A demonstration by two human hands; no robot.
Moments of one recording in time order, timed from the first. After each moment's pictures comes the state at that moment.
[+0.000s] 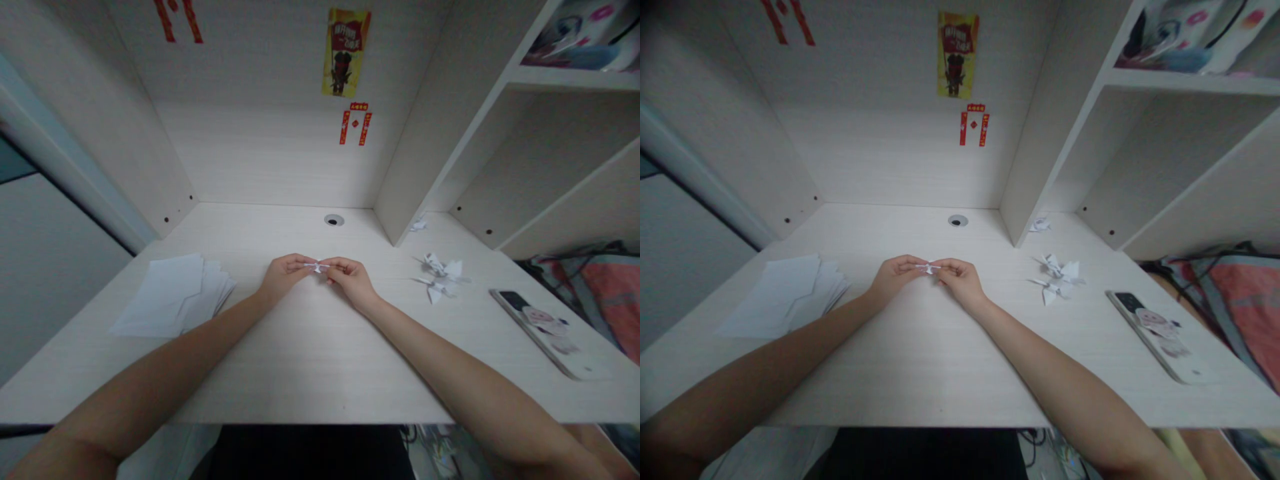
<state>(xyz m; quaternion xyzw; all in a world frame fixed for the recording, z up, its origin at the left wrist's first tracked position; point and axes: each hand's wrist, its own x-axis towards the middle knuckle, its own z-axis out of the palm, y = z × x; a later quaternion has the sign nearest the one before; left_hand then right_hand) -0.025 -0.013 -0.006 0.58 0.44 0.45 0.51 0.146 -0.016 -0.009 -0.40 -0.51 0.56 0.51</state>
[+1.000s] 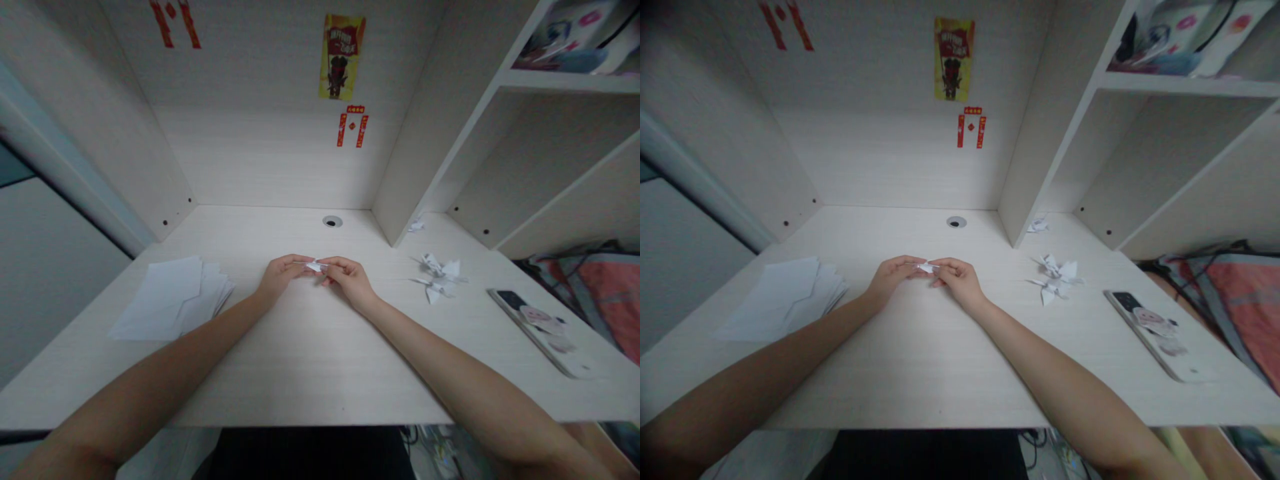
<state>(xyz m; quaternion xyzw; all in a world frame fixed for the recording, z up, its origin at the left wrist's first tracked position) -0.026 -0.012 0.000 0.53 0.39 0.48 0.58 0.148 -0.013 -0.015 -0.37 -0.51 0.58 0.51</state>
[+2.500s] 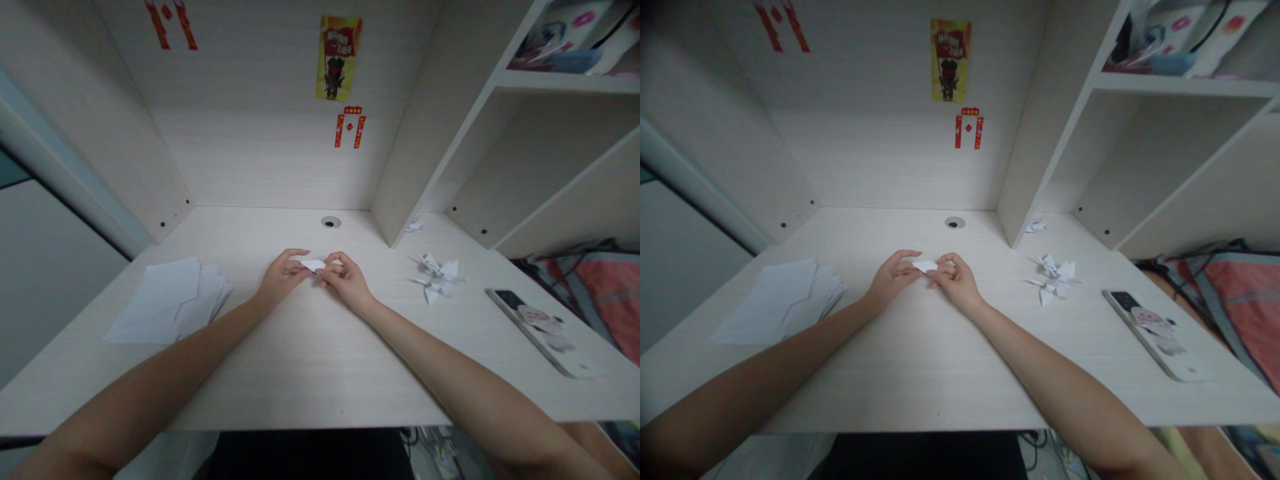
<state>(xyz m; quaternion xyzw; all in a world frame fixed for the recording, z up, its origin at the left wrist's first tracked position) -0.025 -0.019 0.004 0.62 0.43 0.46 0.47 0.144 -0.015 -0.016 -0.37 -0.52 0.57 0.53</state>
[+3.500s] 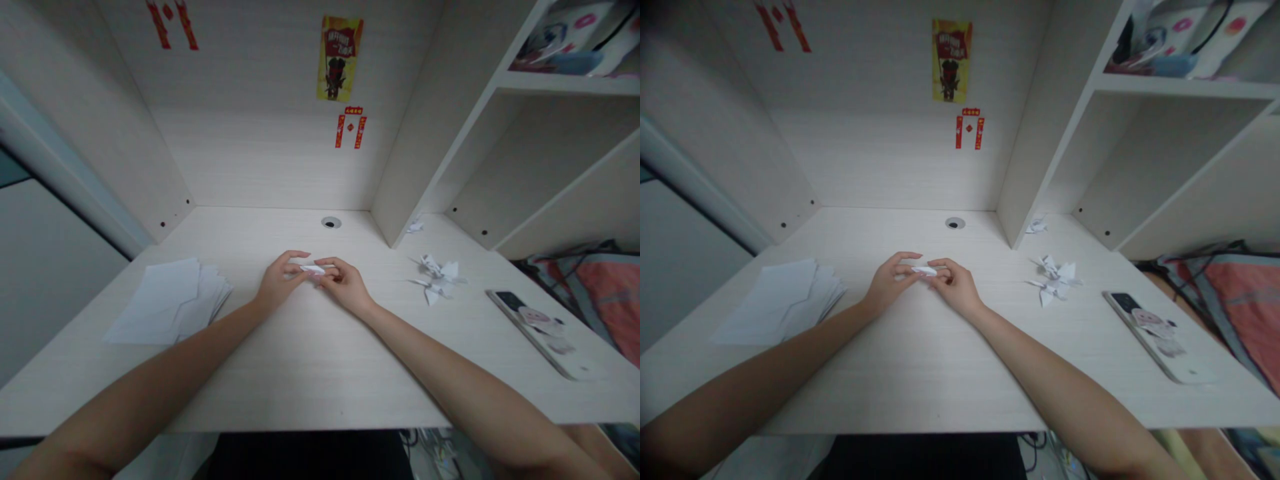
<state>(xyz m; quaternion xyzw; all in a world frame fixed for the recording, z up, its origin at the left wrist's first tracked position) -0.023 -0.026 0.011 0.64 0.48 0.45 0.40 0.147 -0.017 -0.018 -0.40 -0.62 0.48 0.48</state>
